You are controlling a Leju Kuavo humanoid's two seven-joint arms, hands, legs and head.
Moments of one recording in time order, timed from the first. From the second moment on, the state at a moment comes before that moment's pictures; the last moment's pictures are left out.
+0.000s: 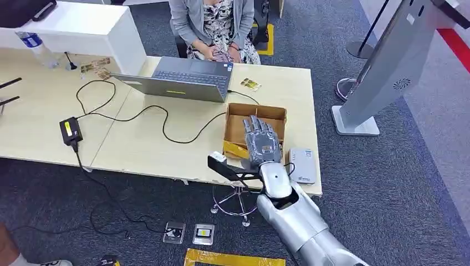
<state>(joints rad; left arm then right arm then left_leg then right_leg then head) -0.14 0.25 -0.93 -0.18 0.89 0.21 0.00 -0.64 0.17 0.80 -0.68 1.14 -0.08 0.09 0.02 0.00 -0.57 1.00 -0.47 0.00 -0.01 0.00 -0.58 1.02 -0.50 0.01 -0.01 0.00</state>
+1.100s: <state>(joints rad) -0.15 0.25 -0.93 -0.18 0.88 0.20 0.00 -0.69 0.17 0.77 -0.52 1.16 -0.10 0.13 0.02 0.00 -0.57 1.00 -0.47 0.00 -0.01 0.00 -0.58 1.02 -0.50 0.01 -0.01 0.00</state>
